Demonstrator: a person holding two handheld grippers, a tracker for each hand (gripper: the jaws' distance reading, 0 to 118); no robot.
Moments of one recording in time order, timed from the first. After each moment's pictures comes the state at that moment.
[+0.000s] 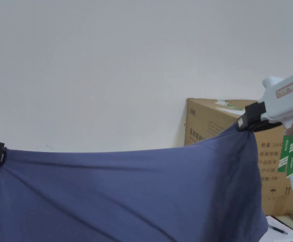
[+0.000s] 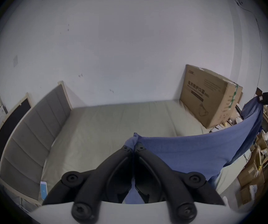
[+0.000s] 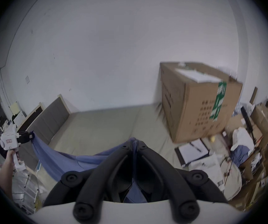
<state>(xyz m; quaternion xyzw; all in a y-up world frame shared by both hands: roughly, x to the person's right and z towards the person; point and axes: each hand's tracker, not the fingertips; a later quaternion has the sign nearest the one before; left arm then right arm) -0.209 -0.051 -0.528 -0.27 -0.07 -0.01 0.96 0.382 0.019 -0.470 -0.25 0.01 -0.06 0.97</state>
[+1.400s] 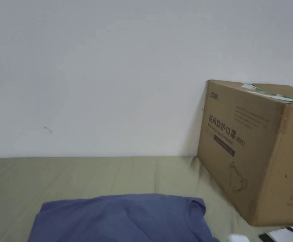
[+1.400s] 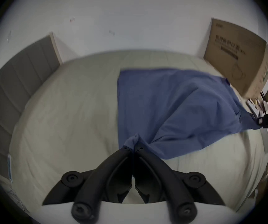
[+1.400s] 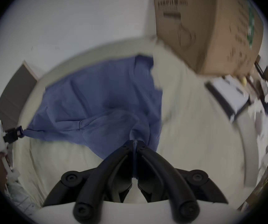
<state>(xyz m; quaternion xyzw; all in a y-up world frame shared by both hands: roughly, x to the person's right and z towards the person) -0.181 -0.441 -0.628 -0.43 -0.02 -0.01 0.90 0.337 -0.437 -0.585 -0.49 -0.03 -0.09 0.87</state>
